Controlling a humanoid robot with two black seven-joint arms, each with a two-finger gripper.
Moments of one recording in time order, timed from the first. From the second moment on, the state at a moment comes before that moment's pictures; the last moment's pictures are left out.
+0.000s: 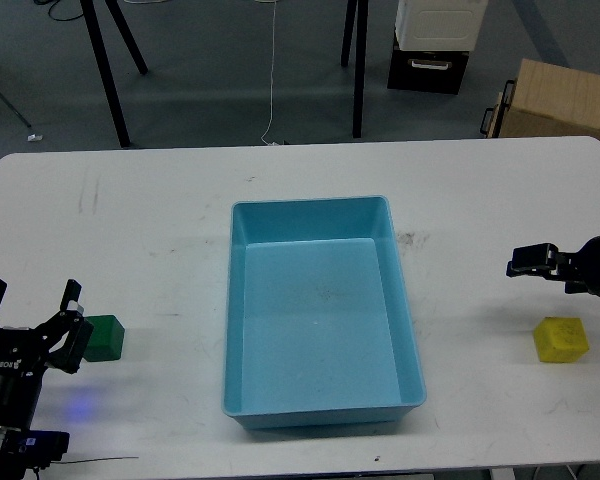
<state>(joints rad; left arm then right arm) 0.41 0.03 -1.62 -1.58 -0.41 -0.49 0.28 1.09 -0.98 -0.07 1.48 -0.98 0.48 -0.36</state>
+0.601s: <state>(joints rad) 0.41 0.02 -1.61 -1.57 -0.37 -0.49 0.28 0.97 -0.94 -0.07 1.51 -1.03 0.43 -0.38</state>
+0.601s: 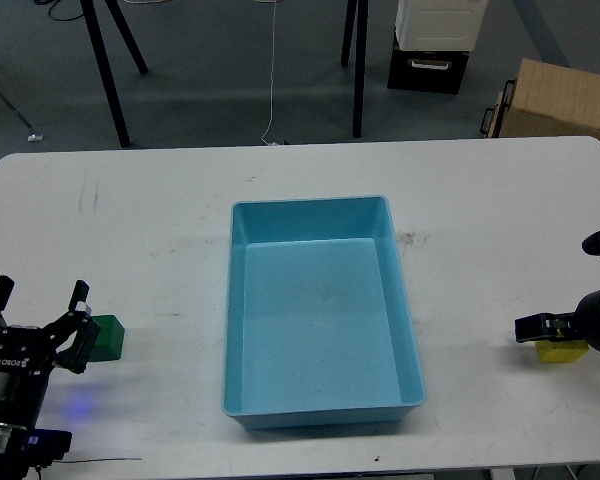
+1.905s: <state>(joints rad) 0.41 0.01 -1.58 -1.56 -0.34 -0.49 0.28 1.38 -0.44 -0.18 1.47 -0.53 0.36 -0.37</state>
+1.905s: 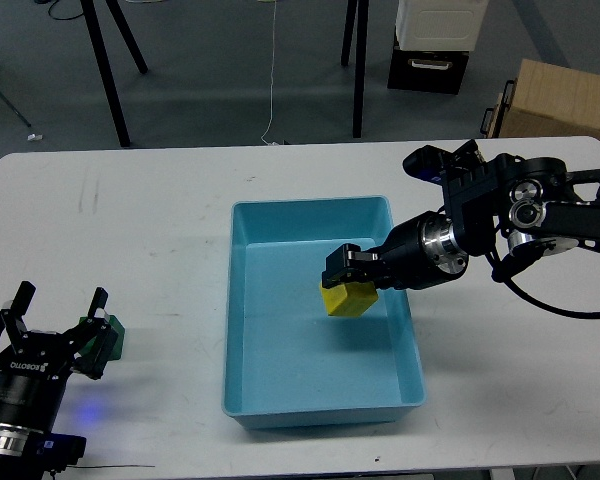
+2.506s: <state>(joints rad) 0.40 0.01 -1.58 -1.56 -0.34 -0.49 0.28 1.36 -0.31 -0.20 1.34 -0.52 0.35 -0.37</state>
